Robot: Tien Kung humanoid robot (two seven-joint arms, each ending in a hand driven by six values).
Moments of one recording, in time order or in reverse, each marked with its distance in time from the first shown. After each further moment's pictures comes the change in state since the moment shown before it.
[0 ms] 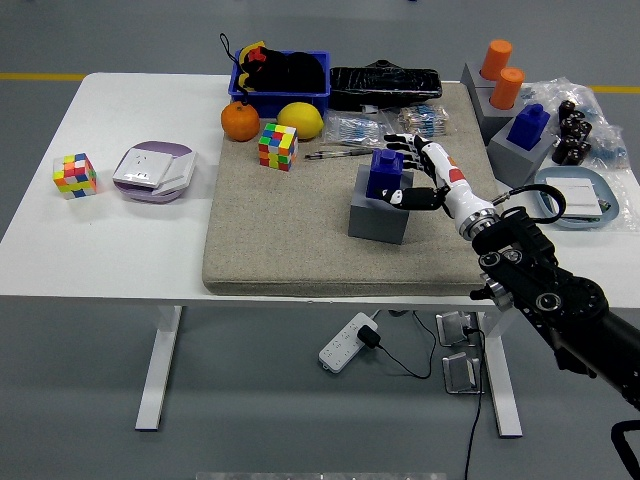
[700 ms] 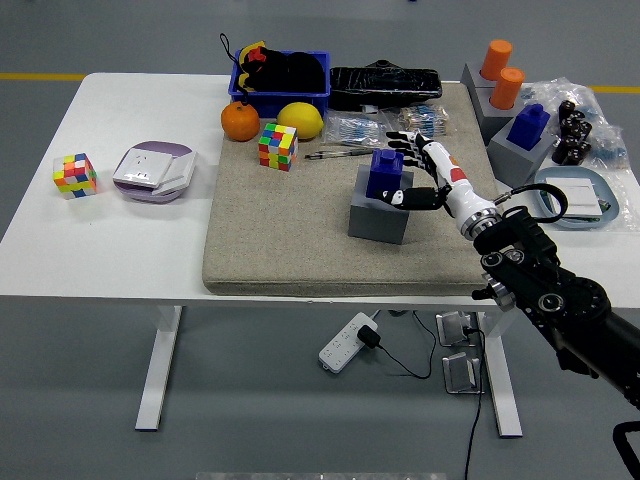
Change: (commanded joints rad) left arm 0.001 -0.005 -0.003 0.000 0.000 -0.002 0.001; right arm -0.008 -0.009 0.017 0.025 -0.022 0.007 -0.002
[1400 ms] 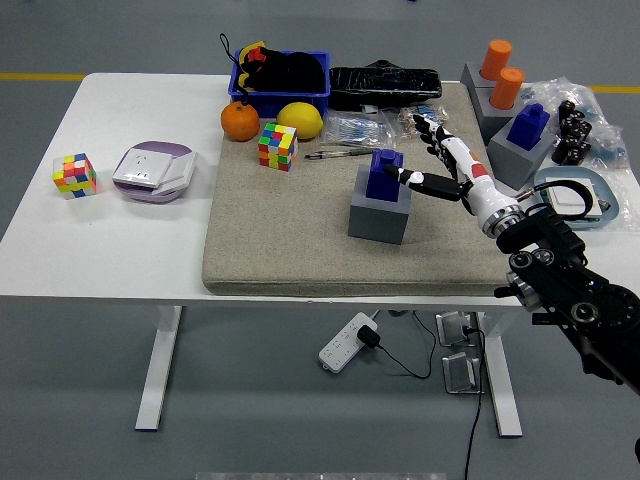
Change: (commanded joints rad) left arm 0.012 -0.002 -0.008 0.003 0.003 0.003 0.002; right arm -0.101 -0.100 0.156 0.186 -0.105 0.058 -0.082
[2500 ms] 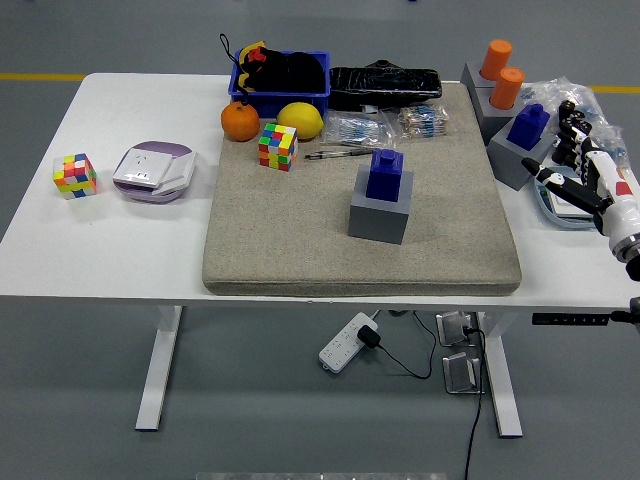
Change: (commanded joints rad) left arm -0.002 -0.004 -0.039 0.003 0.029 0.009 0.001; right arm -0.297 -0.194 0.409 0.201 -0.077 0.053 -0.066
